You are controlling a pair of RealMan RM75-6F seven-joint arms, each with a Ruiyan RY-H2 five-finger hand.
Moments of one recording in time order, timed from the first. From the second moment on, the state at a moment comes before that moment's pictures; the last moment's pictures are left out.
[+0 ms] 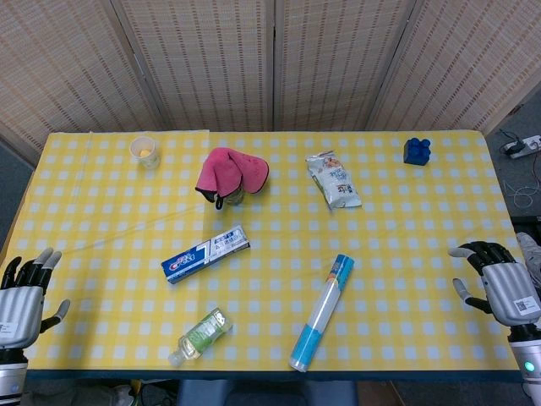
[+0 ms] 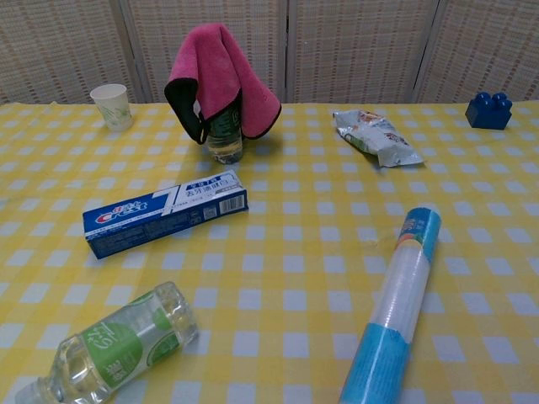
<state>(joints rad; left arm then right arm) -0.08 -1.14 -0.06 -1.75 1.43 1.52 0.38 0.13 -1.05 0.04 -1.57 -1.56 1.44 0.12</state>
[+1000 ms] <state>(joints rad) -0.20 -1.11 -0.11 -1.75 1.47 1.41 0.28 0.13 -1.04 0.05 -1.58 -1.55 1.45 0.10</state>
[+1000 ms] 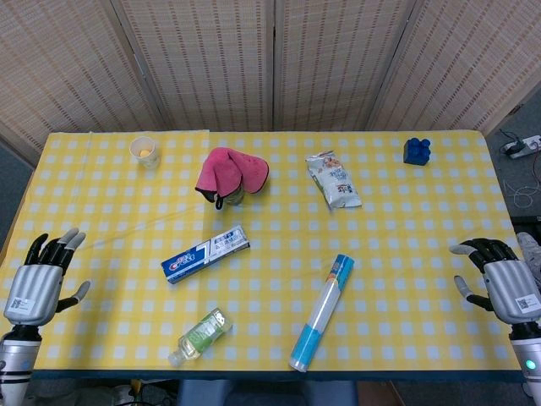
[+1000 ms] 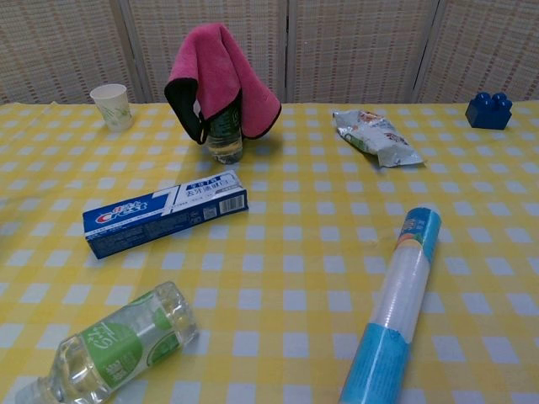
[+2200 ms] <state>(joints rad) -0.59 -1.40 -0.16 -1.75 1.16 1.02 0.62 0.13 -1.02 0.06 -1.61 -1.52 1.44 0.07</state>
